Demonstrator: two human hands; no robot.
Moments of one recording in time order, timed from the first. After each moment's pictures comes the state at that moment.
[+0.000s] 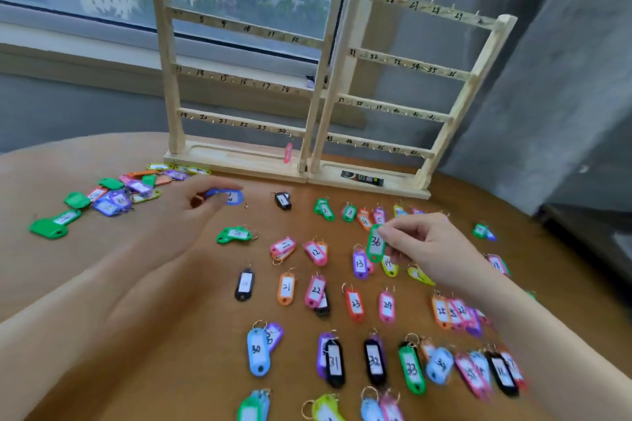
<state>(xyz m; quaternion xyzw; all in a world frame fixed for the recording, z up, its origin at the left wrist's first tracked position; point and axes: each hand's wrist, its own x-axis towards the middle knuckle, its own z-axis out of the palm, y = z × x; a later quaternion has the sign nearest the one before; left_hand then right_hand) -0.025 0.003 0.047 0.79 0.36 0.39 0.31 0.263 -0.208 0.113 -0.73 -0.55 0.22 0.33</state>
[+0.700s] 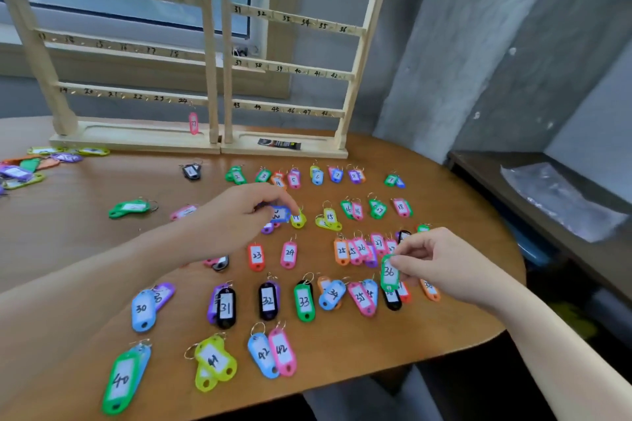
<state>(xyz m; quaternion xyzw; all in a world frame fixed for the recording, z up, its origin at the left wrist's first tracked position) 0.125 -0.132 0.069 0.90 0.20 0.16 0.36 0.344 -0.367 0.089 -0.82 -0.45 0.25 0.26</state>
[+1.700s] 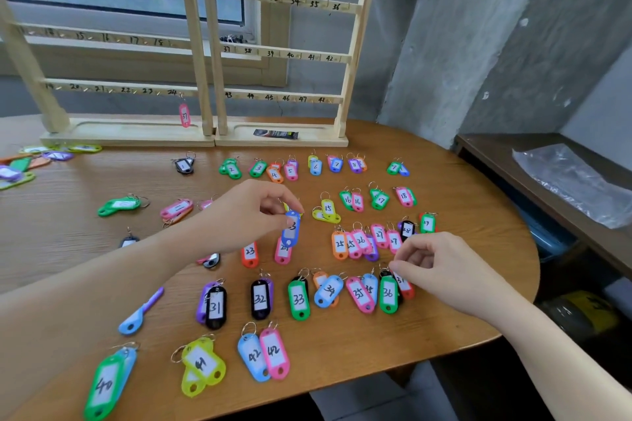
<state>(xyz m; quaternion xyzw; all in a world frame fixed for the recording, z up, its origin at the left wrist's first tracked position) 0.157 -0.141 0.061 0.88 0.25 0.13 0.39 0.360 -0.375 0.054 -0.83 -0.46 0.17 0.26</state>
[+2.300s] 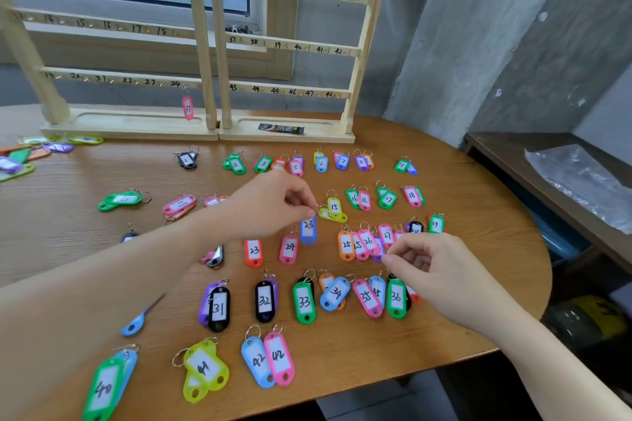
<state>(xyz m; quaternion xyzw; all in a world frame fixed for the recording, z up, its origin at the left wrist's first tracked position) 0.183 -0.134 0.059 0.89 0.24 0.11 0.36 0.341 -0.365 0.053 -0.79 -0.49 0.16 0.33</state>
